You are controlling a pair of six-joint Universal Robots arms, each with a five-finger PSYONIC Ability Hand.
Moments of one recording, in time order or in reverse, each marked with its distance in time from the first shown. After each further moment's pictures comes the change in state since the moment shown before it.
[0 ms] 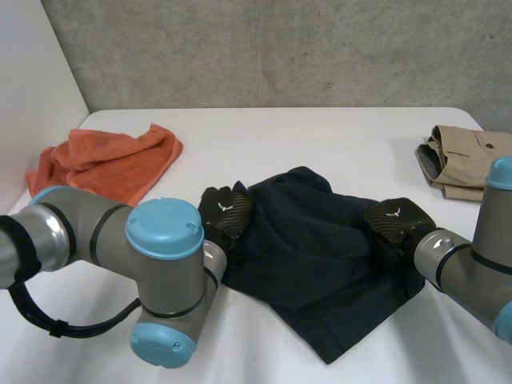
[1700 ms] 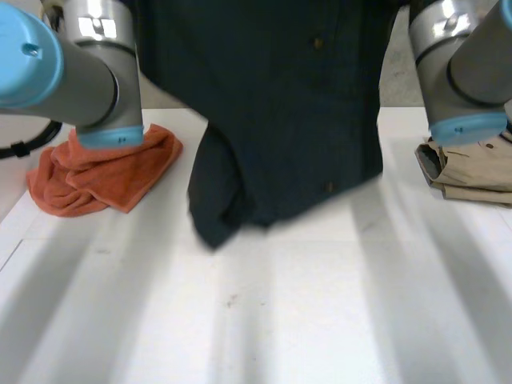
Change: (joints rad) left arm 0.265 0.099 0.549 0.434 0.036 0.222; right arm 0.107 0.270 -1.035 -0.308 0.171 0.140; left_hand 0.486 0.527 0.520 0.541 0.481; right_hand 0.043 0.002 0.010 0.013 0.023
